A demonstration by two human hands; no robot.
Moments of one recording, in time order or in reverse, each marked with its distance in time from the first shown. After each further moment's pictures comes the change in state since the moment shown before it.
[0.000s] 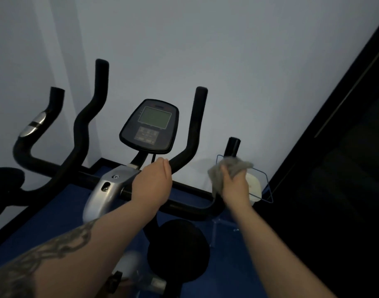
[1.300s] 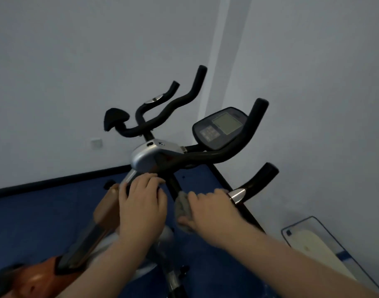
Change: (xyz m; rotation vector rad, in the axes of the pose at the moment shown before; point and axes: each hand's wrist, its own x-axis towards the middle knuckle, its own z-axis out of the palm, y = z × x) left_hand -0.105 0.140 -0.001 -0.038 0.462 -0.931; right_hand 0.028 -0.005 -0.033 -1.186 -1.044 -1.597
